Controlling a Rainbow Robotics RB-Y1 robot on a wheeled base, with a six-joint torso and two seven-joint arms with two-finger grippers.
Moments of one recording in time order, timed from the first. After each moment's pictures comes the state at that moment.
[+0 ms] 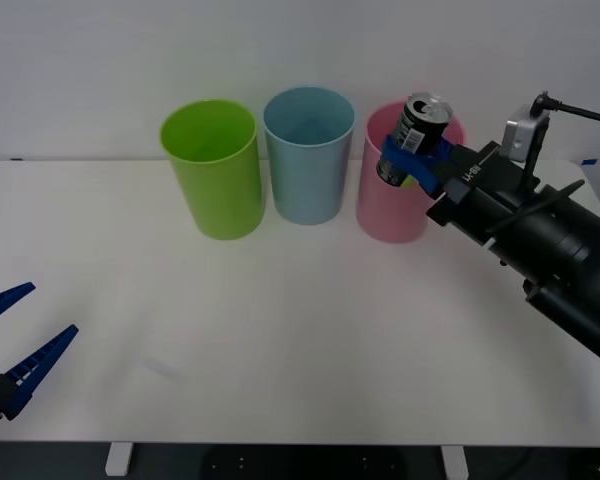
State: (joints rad) right arm -0.18 -0.42 0.00 -1.83 1.23 -0.63 -0.33; left arm 0.35 0.40 0.52 -1.66 -0.96 -1.22 0.00
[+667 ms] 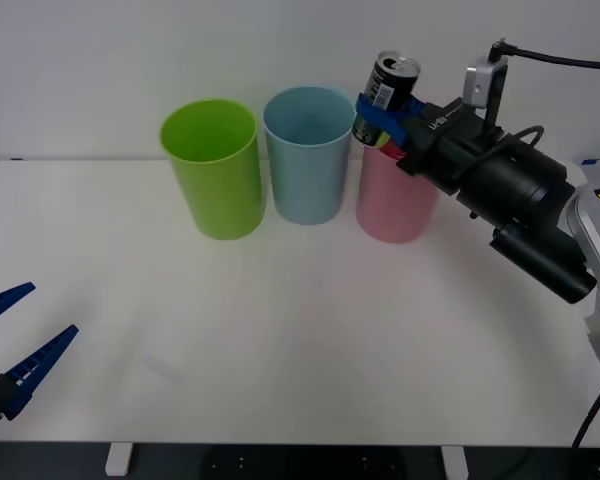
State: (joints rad) right arm -0.43 -0.40 0.06 -1.61 1.29 -0.59 -0.38; left arm 0.35 0.40 0.52 -1.66 -0.96 -1.22 0.00
